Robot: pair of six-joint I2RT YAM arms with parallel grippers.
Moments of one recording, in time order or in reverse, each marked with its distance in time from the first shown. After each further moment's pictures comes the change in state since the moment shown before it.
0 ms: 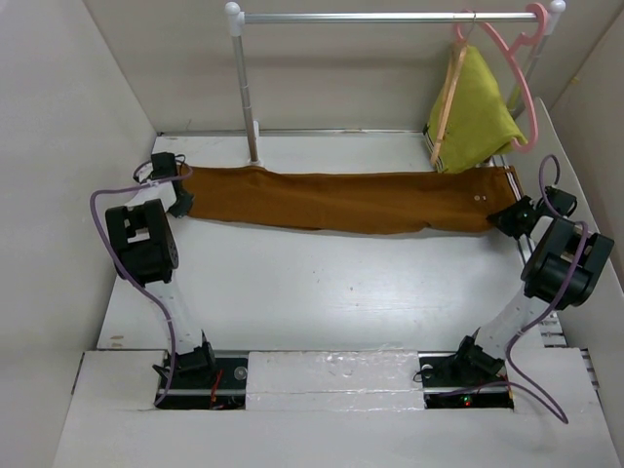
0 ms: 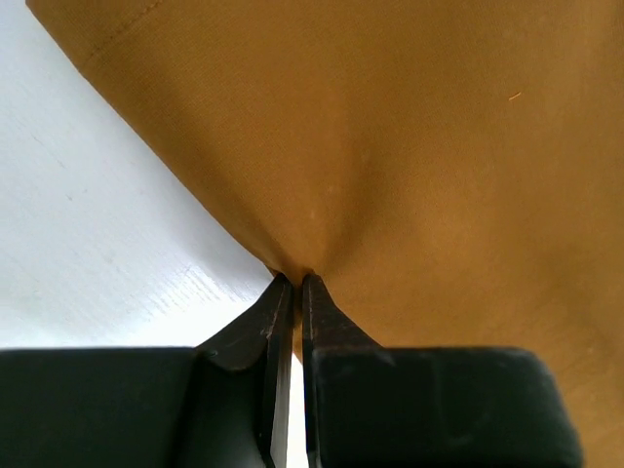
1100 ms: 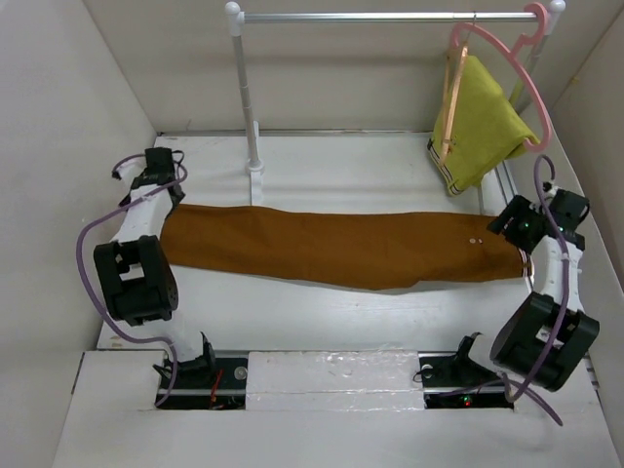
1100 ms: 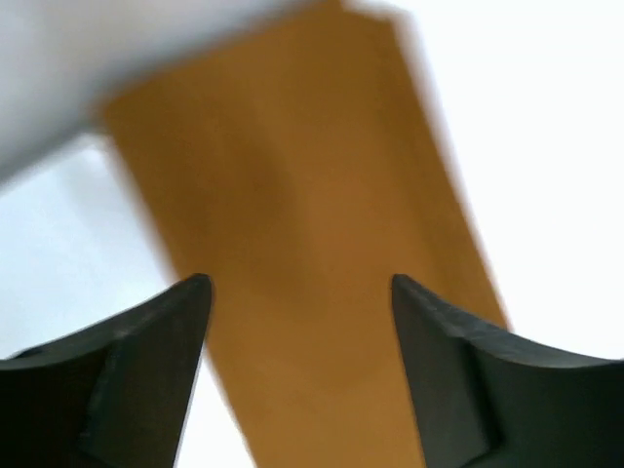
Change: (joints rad) left arm -0.024 -0.328 -0.104 -0.225 -0.366 -0.003; right arm 0.015 -0.579 -0.112 -0.520 0.095 -0.315
